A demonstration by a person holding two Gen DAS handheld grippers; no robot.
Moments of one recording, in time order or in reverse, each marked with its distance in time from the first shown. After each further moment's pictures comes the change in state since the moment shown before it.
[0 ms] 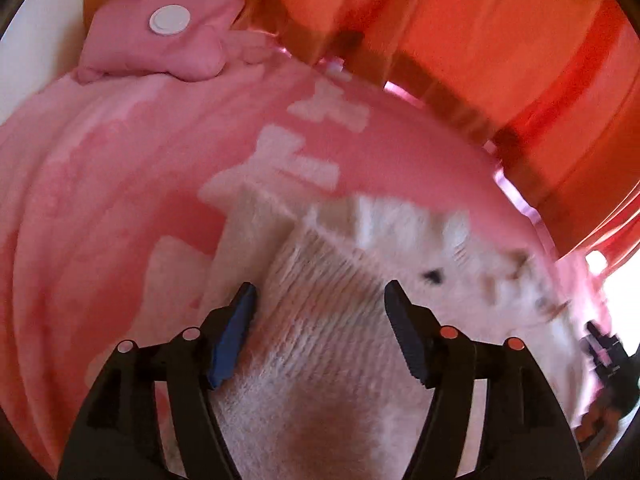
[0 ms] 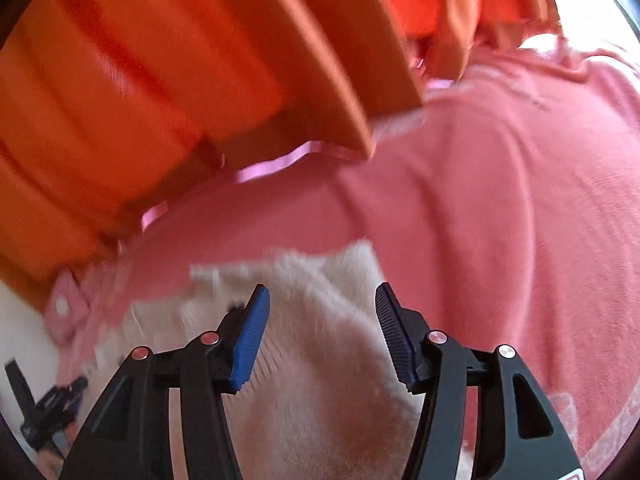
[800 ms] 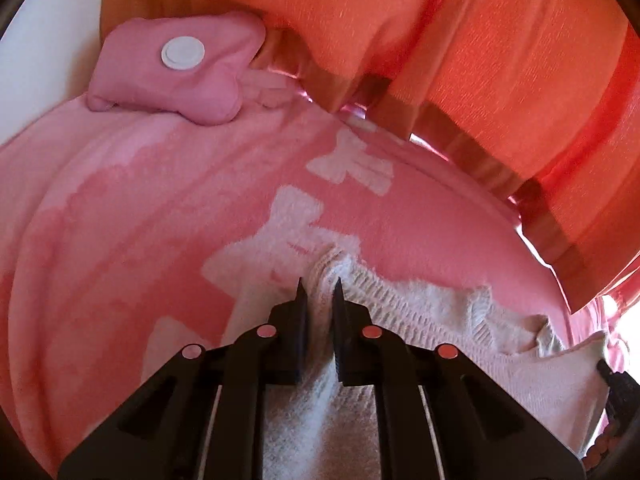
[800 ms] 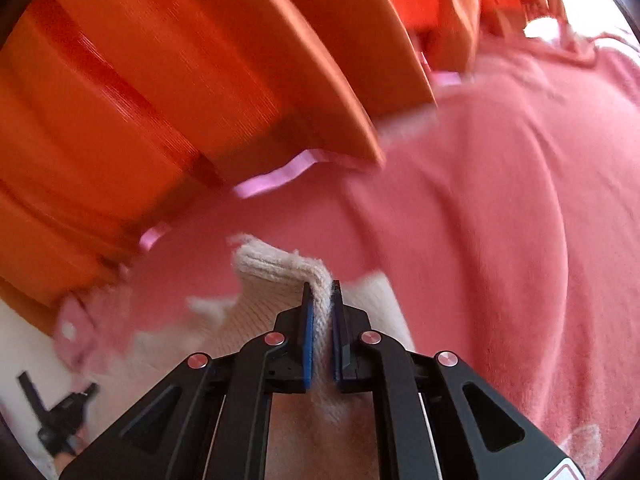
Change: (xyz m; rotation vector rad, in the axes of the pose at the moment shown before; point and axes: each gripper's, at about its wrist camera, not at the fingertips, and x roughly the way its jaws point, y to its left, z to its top) left arm 0.015 0.009 0.039 -0.082 -0.144 0.020; right arm 0.008 -0.004 0.020 0.048 -0.106 0.048
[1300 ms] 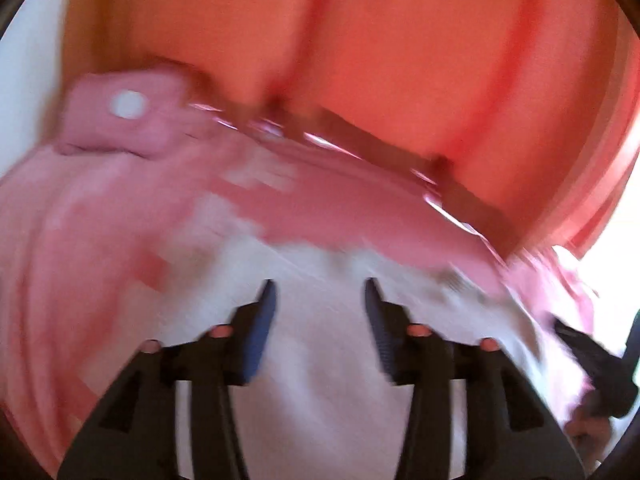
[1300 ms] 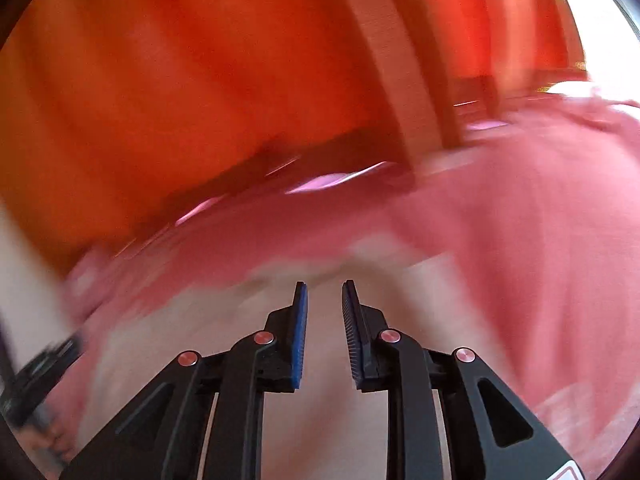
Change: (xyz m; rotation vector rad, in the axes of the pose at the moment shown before) left arm -0.090 -0.069 -0.049 0.183 0.003 -0.212; right arm -0.052 0.104 -0.075 -0.269 0.112 0.202
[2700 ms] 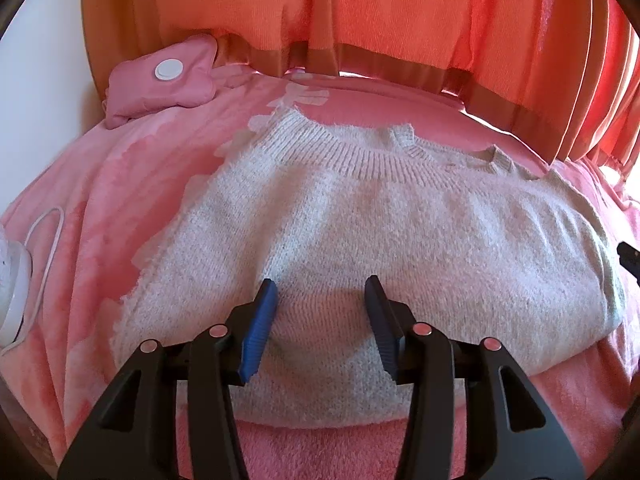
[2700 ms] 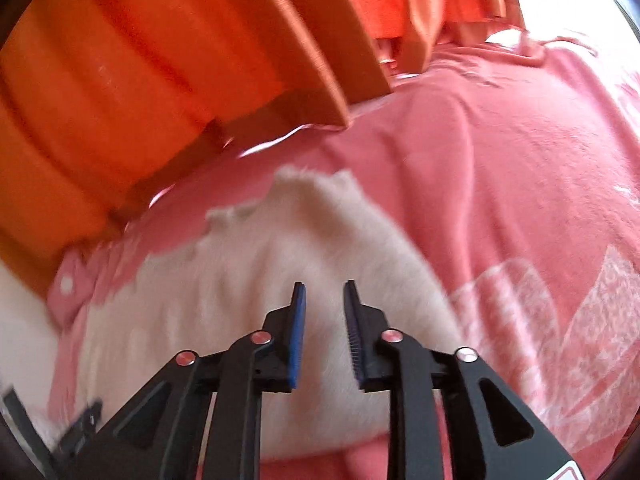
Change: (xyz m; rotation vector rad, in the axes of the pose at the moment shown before) left arm -0.022 0.021 -0.098 0.131 0.067 0.264; right arm -0.052 -0.092 -0.044 0.320 -0.098 -0.262
